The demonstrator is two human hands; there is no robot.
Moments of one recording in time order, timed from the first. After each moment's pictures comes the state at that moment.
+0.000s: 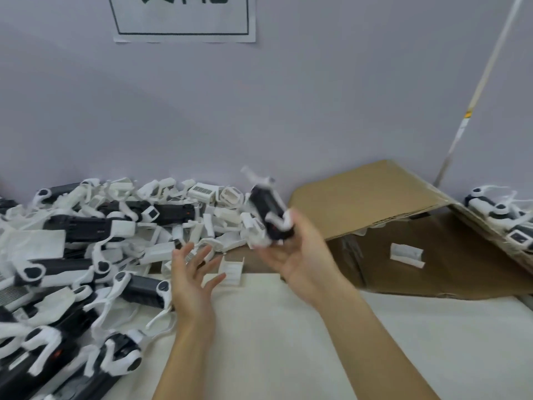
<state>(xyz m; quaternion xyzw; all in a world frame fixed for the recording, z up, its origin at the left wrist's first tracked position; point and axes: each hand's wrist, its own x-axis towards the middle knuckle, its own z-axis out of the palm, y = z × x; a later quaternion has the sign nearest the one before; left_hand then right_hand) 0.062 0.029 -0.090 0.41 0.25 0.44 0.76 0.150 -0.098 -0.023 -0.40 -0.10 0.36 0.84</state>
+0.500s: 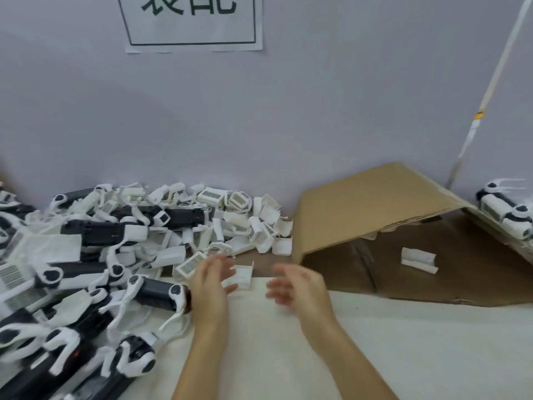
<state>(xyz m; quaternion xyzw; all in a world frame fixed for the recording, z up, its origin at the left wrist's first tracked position) 0.070 0.026 -0.096 0.51 0.31 0.41 0.69 0.134 -0.097 -0.084 -0.63 -0.11 0.22 0.73</state>
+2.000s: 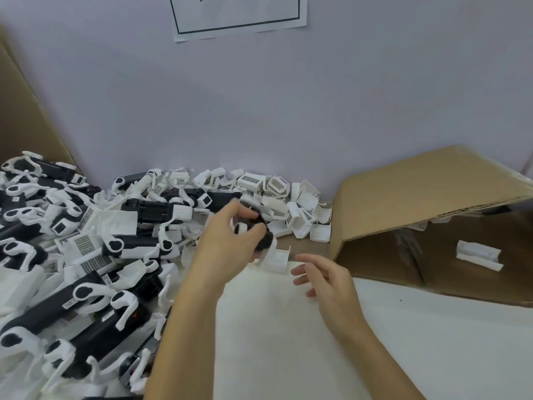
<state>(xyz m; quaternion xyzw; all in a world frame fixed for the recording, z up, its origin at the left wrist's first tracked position) 0.018 0.038 -0.007 0.76 0.29 0.29 0.50 0.122 -0.095 -0.110 -0.67 -0.29 0.14 0.67</state>
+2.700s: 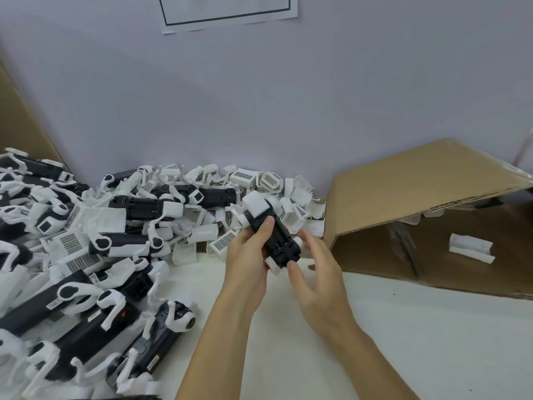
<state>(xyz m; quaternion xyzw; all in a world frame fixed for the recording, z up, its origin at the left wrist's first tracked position) 0.062 0.016 -0.061 0.49 0.22 0.31 0.78 0.123 -0.088 -0.120 -0.71 -0.37 -0.02 0.60</state>
